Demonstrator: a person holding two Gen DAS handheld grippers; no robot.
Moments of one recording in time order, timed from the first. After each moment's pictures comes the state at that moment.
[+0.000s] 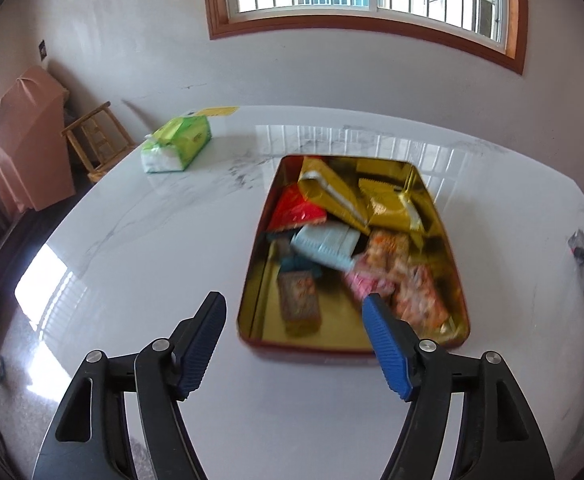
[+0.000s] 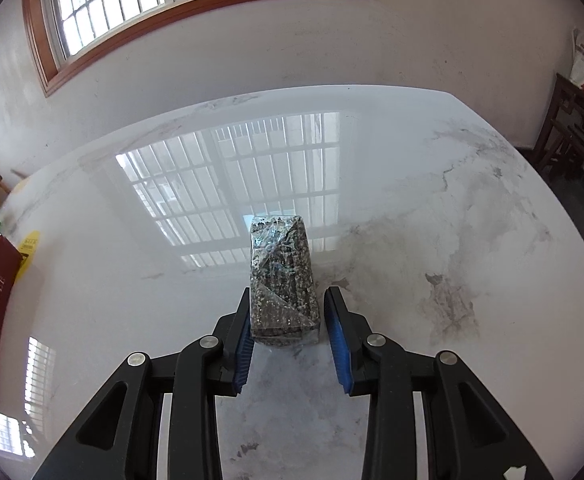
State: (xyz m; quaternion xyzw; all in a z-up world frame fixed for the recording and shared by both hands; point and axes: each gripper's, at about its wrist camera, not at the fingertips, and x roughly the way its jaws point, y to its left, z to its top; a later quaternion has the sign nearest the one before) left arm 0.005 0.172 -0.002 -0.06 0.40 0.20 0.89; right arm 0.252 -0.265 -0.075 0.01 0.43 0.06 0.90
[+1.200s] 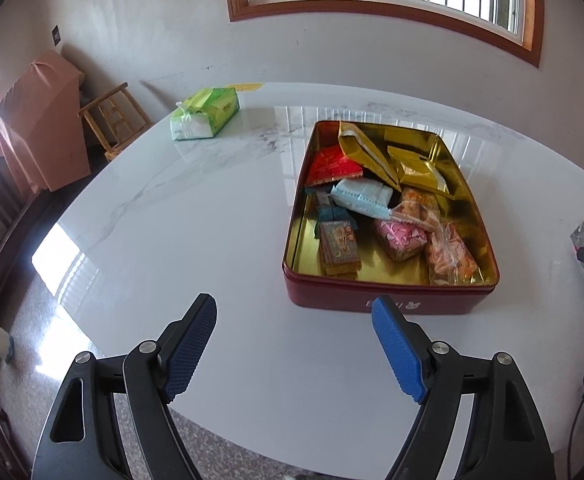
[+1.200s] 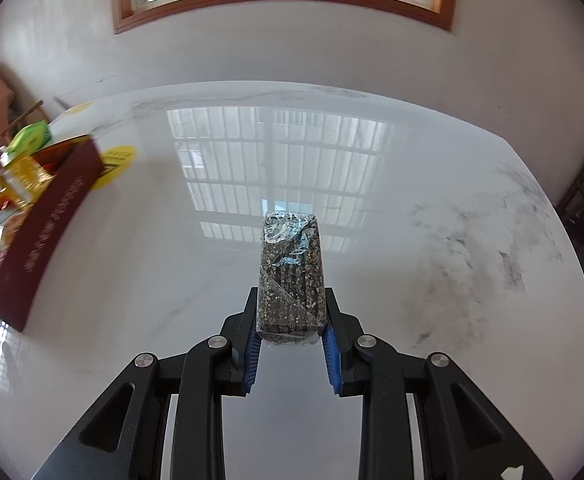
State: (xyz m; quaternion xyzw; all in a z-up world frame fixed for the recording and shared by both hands) left arm -0.031 0.183 -0.015 -0.07 0.42 0.22 0.87; right arm 0.163 -0.152 -0.055 -0.09 0.43 0.13 0.89
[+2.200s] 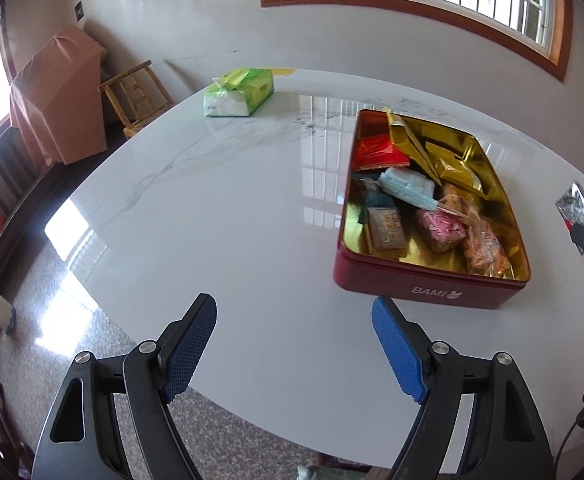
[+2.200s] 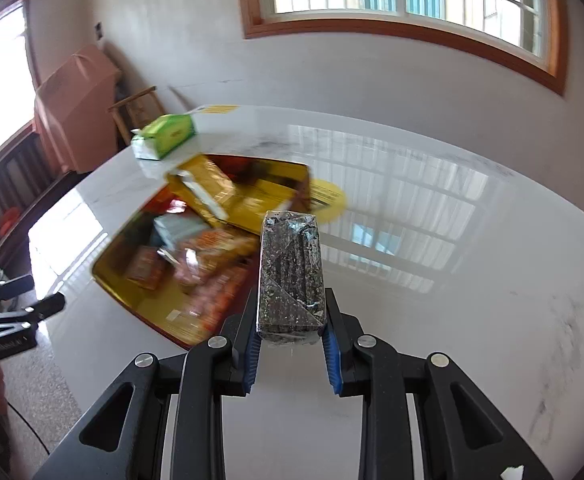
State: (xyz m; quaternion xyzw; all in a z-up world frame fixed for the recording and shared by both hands) left arm -0.052 0.211 -0.023 -0.11 0.43 0.26 0.86; right arm 0.100 -0.006 -0.002 -0.10 0.38 0.32 0.86
